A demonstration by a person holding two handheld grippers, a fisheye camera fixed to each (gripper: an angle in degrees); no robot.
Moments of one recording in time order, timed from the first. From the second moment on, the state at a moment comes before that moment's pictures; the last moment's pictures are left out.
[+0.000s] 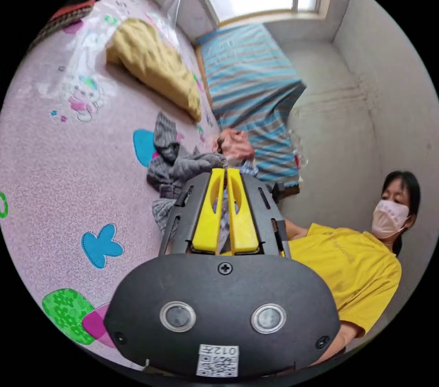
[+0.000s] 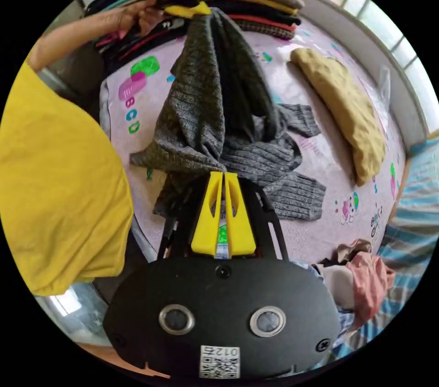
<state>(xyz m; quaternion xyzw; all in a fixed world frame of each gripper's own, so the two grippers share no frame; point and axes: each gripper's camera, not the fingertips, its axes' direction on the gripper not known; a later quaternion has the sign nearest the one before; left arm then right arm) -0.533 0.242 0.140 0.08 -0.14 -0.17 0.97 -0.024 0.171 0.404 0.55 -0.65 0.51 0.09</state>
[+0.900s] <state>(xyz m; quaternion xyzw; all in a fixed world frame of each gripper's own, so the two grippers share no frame) 0.034 0.276 0.129 0.22 -0.43 0.38 0.79 -0.331 0.538 0.475 0.33 -0.28 0.88 -0.21</state>
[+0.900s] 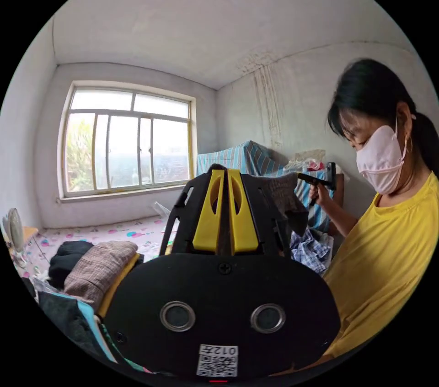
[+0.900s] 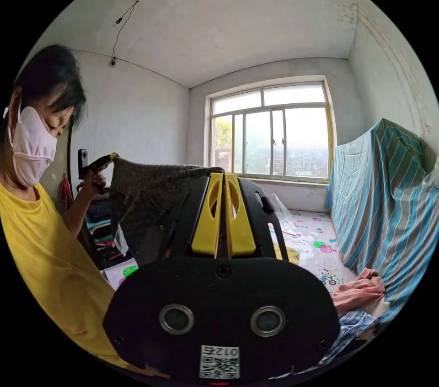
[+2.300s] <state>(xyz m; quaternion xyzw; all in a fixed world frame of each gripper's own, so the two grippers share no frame) -0.648 0.313 0.154 -0.25 -0.53 -0.34 0.74 -0.236 0.018 0.448 0.32 -0.82 0.43 -0.20</state>
